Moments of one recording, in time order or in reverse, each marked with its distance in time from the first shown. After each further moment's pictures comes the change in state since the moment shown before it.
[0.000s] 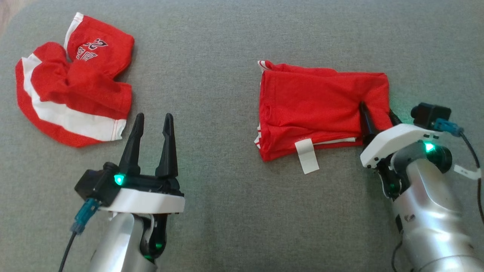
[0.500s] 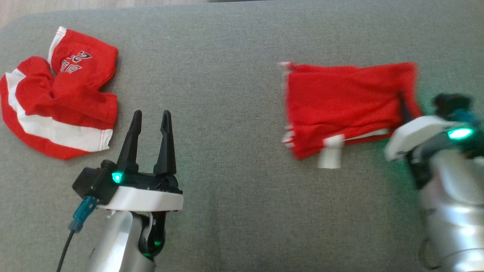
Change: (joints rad) left arm -0.009 0.002 0.007 0.000 0.000 0.000 0.000; right arm -0.033 -0.049 -0.085 0.013 -0.254 0.000 -0.072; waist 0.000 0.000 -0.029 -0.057
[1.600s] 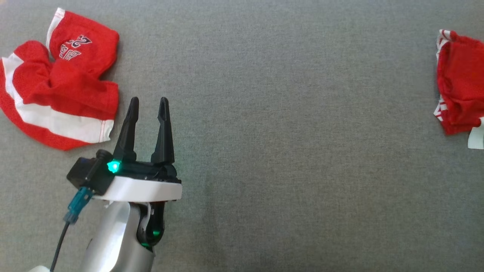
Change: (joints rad) left arm -0.041 0.002 -0.002 -0.015 -0.019 0.000 0.000; right arm -0.058 -0.396 -0.221 -0.109 -0.200 0.000 0.097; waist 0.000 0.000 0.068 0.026
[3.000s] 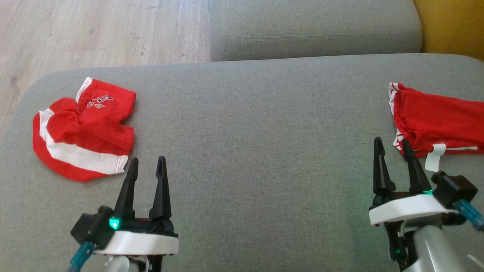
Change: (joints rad) left arm 0.249 -0.001 0.031 -0.053 0.012 0.000 0.000; right arm 0.551 0.466 0.303 -0.455 0.431 0.000 -0.241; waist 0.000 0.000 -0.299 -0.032
